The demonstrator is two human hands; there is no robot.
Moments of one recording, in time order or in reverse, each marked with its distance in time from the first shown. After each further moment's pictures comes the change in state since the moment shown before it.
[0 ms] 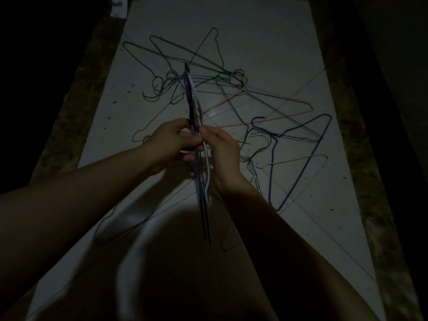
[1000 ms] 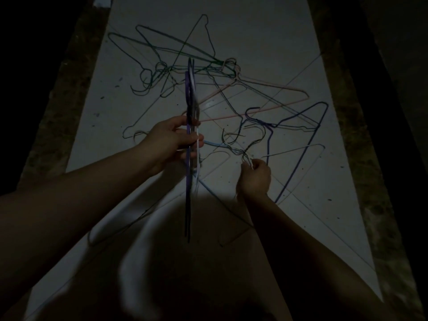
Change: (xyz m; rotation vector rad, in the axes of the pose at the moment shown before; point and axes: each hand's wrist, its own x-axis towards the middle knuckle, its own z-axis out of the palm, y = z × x) left_hand 0.006 -0.009 0.015 -0.111 -0.003 -0.046; right_hand 0.050 0.080 -0.127 -0.791 0.603 -0.020
